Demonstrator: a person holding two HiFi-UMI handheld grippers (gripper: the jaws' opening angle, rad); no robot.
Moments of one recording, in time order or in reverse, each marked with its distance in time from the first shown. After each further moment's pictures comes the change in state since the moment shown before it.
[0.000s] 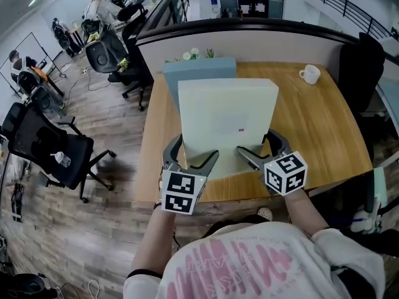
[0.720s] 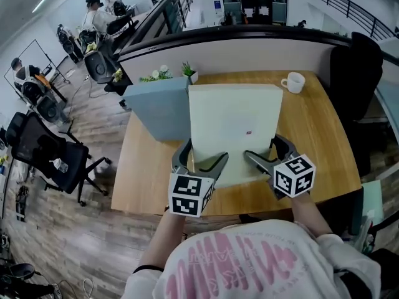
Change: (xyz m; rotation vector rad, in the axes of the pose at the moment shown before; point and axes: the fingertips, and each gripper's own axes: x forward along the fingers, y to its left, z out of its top) left arm 0.114 -0.130 0.076 -0.092 -0.031 0.007; right arm -0.079 -0.171 -0.002 0.068 0.003 0.038
